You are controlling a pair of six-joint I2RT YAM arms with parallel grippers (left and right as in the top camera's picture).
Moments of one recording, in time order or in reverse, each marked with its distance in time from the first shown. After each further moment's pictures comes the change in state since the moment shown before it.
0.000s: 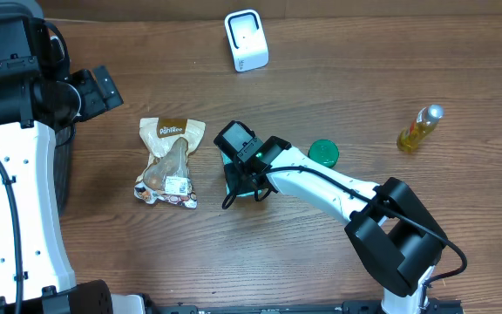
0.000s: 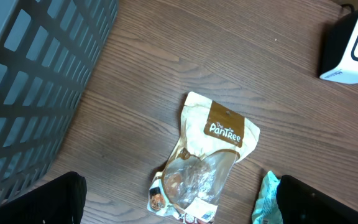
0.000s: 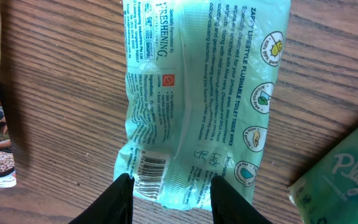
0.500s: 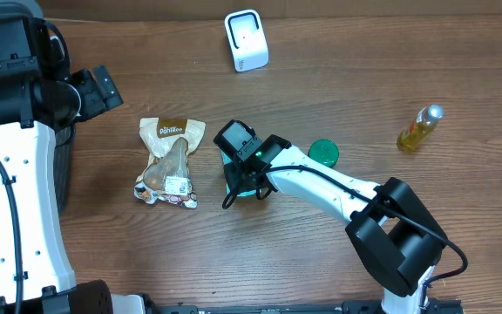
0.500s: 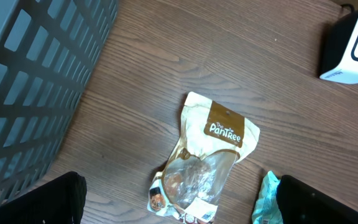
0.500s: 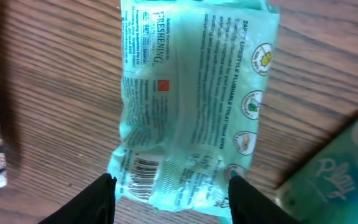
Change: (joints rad) left arm 0.000 0.000 0.000 0.000 0.000 0.000; right arm -0.002 0.000 0.008 -0.011 0.023 -0.031
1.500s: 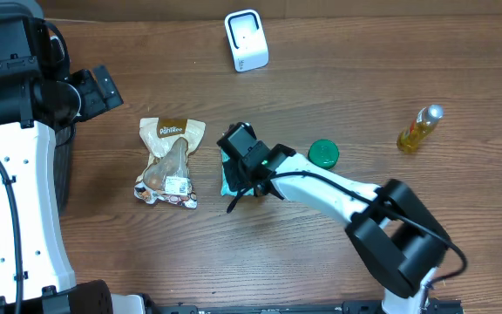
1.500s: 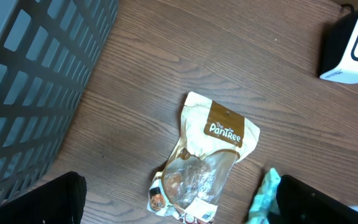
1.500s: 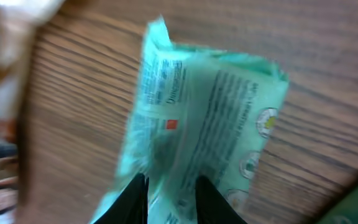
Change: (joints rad) left arm 0.000 0.000 0.000 0.000 0.000 0.000; right arm -0.003 -0.006 -0.106 0.238 0.034 -0.022
